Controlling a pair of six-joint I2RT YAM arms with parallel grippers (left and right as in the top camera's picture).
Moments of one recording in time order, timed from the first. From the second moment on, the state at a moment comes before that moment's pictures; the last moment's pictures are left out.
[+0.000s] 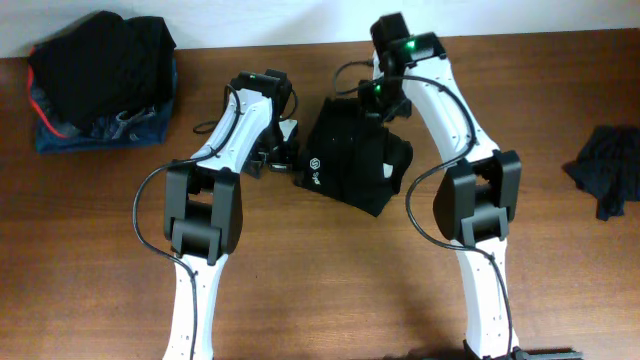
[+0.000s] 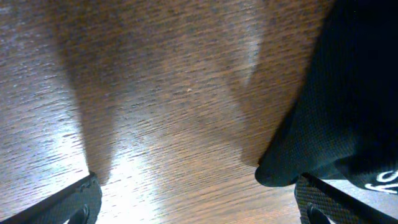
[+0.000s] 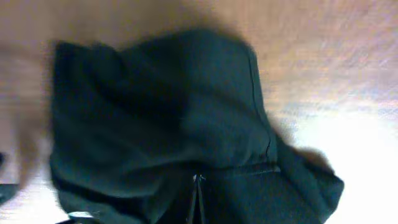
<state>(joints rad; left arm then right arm) -0.31 2.49 2.15 -1.39 0.14 -0.05 0.24 2.46 2.35 -1.25 -0.16 0.31</state>
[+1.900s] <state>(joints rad) -0.44 2.66 2.52 -1.39 0.37 0.06 0.06 2.46 2.11 -1.13 -0.36 0.36</state>
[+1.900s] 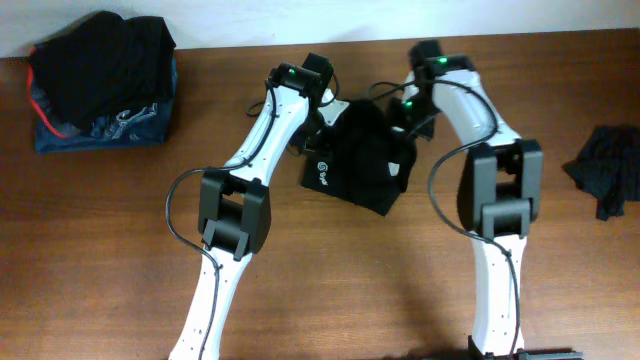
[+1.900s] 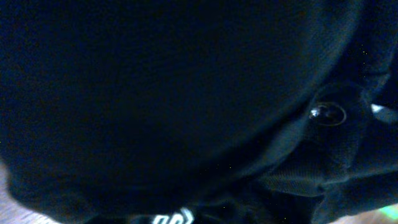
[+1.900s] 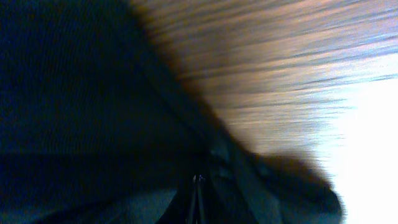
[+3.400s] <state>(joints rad) -0.39 2.64 2.74 -1.63 0.20 -0.03 -0.01 2.46 2.11 -1.16 -0.45 0.31</state>
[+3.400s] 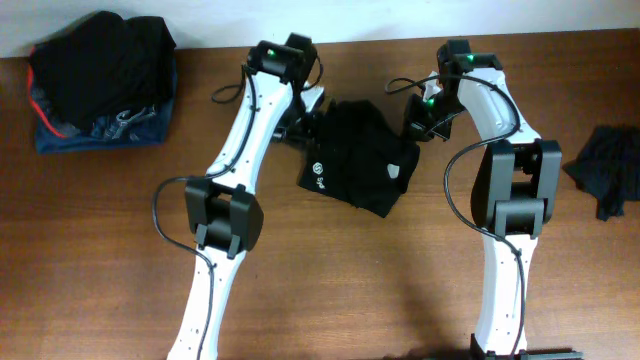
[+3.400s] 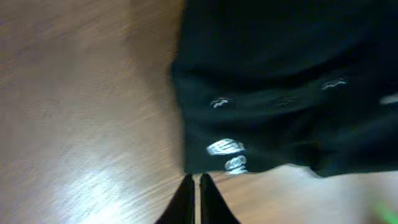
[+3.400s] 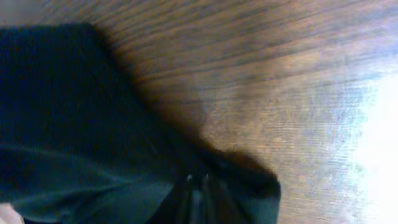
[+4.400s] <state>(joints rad) -0.56 2.62 2.54 -1.32 0.39 -0.07 -0.14 2.46 2.11 -1.25 -0.46 0.24</state>
